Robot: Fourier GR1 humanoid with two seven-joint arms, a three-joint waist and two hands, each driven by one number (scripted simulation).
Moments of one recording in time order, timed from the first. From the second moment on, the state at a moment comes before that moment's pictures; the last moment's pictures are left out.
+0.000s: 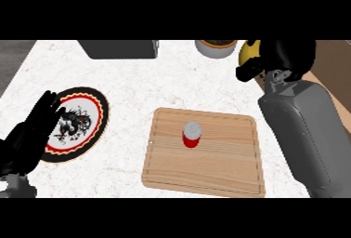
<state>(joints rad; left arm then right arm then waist) -0.03 0.21 0.21 -1.64 0.21 -0.10 0.27 -0.82 -0.20 0.13 -1.45 1.13 0.22 0.84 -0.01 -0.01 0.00</state>
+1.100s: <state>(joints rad) -0.05 0.21 0.22 -1.66 0.21 -0.11 0.30 -0.73 -0.46 -0.15 -1.26 1.09 0.09 0.53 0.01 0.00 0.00</state>
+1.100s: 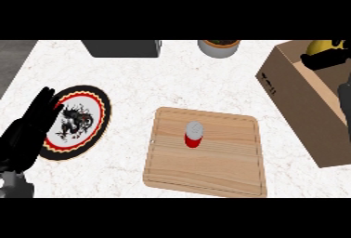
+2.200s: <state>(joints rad) -0.04 0.21 0.23 -1.65 0.21 -0.13 0.28 -0.68 -0.42 -0.35 -0.85 0.87 -0.14 0.22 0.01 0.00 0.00</state>
